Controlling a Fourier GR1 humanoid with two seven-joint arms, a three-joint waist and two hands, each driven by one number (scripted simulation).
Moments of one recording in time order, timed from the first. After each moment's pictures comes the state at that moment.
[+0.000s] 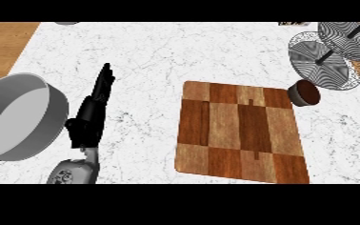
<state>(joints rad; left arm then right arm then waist) -0.12 0.03 -0.08 -1.58 -0.17 0.17 0.05 -0.42 -1.15 -0.40 -0.96 0.71 0.28 -0.93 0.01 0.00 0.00</state>
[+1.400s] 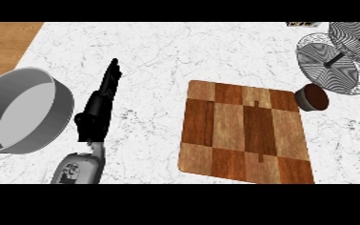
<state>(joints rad) -0.17 0.02 -0.10 -1.54 -0.17 0.16 0.04 -0.99 -1.00 -0.12 -0.49 0.78 0.28 -0.78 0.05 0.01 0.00</state>
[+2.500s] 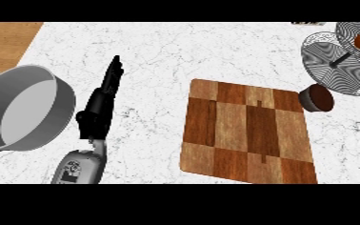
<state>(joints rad) -0.19 0.01 -0.10 -1.54 -0.17 0.16 0.05 -1.13 -1.13 -0.40 -0.07 0.53 0.54 -0.53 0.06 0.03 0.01</state>
